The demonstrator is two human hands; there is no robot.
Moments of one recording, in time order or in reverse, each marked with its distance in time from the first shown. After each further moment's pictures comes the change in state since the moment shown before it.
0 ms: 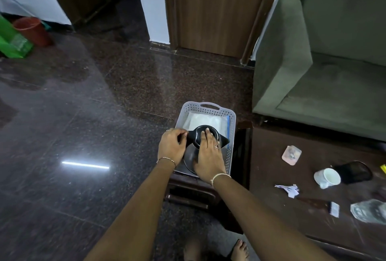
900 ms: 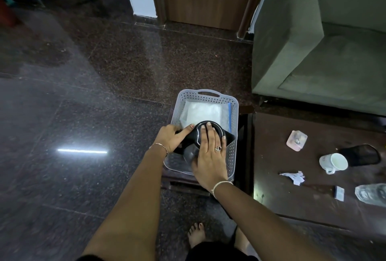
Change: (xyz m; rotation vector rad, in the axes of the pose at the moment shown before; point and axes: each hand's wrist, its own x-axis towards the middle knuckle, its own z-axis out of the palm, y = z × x) left_hand 0.062 -0.040 0.021 -0.128 -0.427 -0.258; right_hand 0.013 -0.002 0.036 -0.154 0.169 0.075
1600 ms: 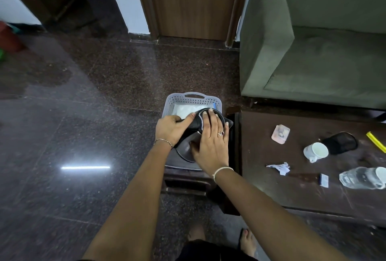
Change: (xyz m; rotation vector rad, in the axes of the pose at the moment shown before) left_hand -0.050 0.080 0.022 0.153 0.294 0.120; right_hand -0.019 0.037 -0.072 0.010 0.127 0.040
